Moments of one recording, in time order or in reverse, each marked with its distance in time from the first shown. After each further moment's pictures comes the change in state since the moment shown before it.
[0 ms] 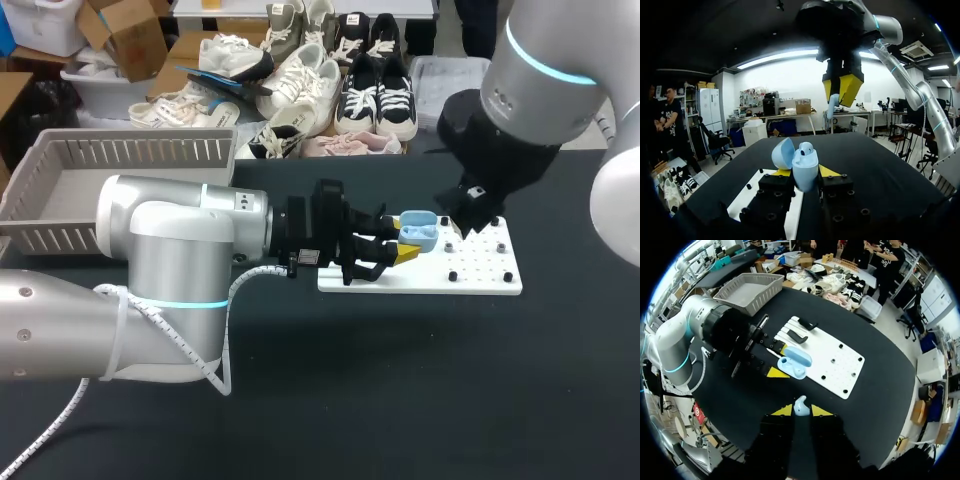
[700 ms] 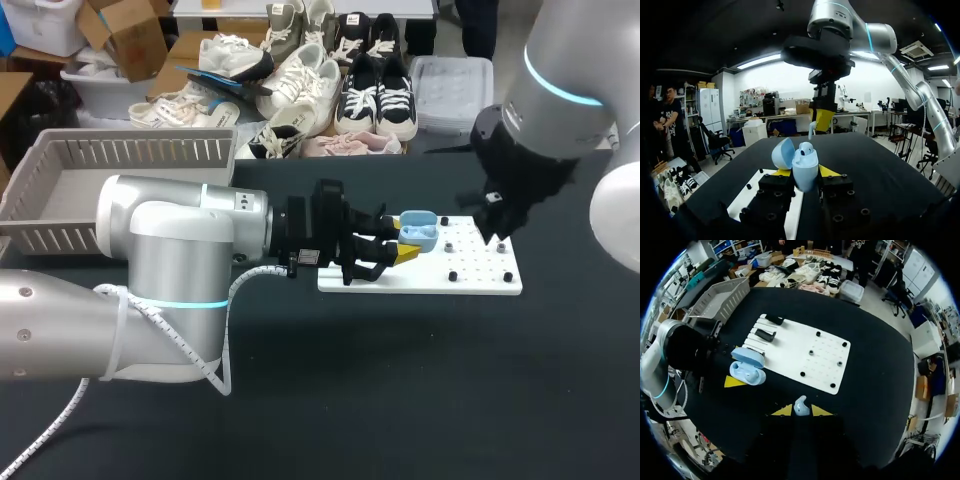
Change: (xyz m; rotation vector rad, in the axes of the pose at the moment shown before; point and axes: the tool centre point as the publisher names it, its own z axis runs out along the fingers) left arm 0.000 0.000 0.000 0.000 0.000 0.000; right arm 0.008 -0.047 0.041 0.041 0.030 0.191
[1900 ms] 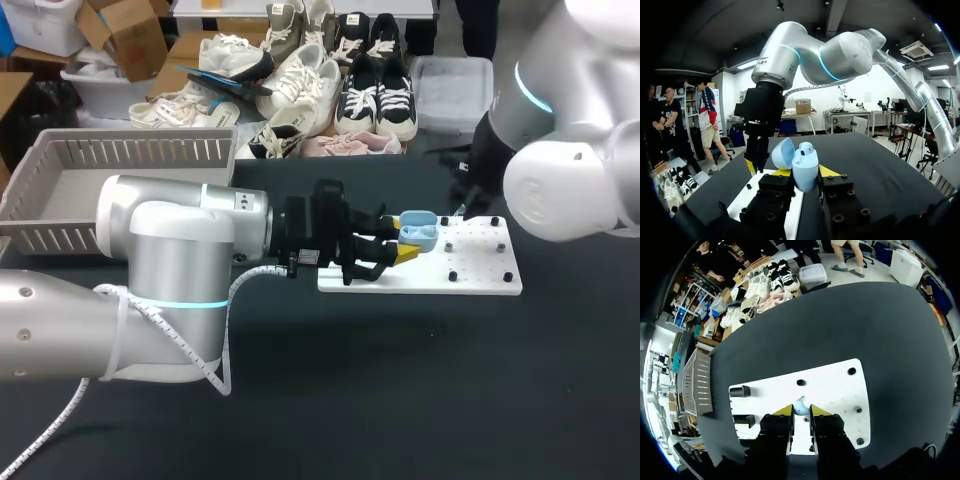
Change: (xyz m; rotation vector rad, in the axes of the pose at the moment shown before) left arm 0.000 0.000 0.000 0.000 0.000 0.000; right arm -0.112 -0.038 0.113 -0.160 -0.046 0.592
